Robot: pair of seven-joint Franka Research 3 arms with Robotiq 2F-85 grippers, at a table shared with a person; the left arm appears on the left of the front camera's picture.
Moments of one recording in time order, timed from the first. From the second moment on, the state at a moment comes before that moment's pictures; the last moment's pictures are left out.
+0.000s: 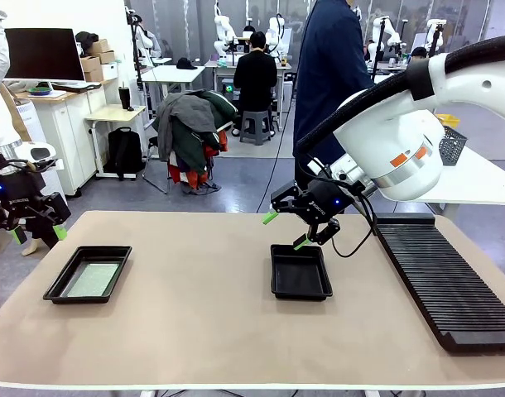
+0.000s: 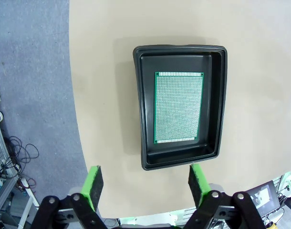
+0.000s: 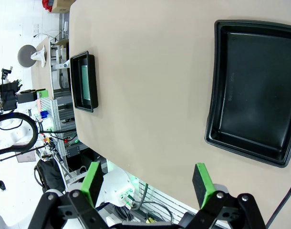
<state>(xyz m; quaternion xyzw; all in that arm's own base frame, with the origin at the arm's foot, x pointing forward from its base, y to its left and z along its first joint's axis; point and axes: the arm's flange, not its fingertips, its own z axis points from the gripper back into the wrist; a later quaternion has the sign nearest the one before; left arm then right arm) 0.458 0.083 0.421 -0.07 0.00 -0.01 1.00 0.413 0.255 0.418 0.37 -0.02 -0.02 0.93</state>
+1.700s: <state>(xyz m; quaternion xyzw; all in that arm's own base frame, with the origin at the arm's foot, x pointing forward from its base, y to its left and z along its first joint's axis) 0.458 0.083 0.421 -0.07 0.00 -0.01 1.00 0.413 0.255 0.418 0.37 -0.02 -0.02 0.93</state>
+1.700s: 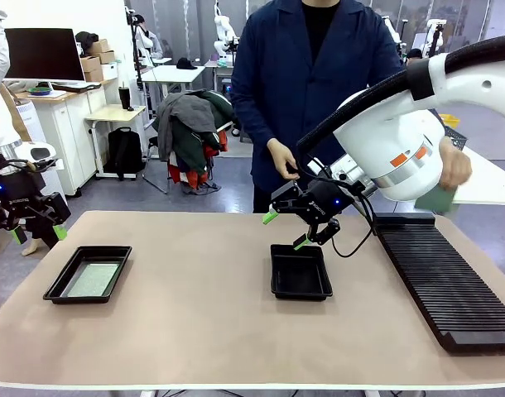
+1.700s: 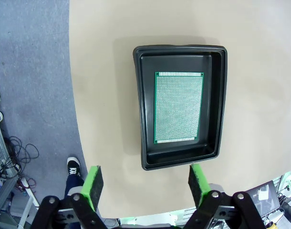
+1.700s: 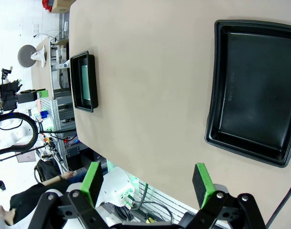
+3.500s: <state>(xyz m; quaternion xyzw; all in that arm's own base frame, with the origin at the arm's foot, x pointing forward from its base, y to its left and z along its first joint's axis) 0.458 0.084 0.421 -0.07 0.00 -0.01 1.00 0.411 0.255 0.421 0.37 -0.02 -0.01 0.93</state>
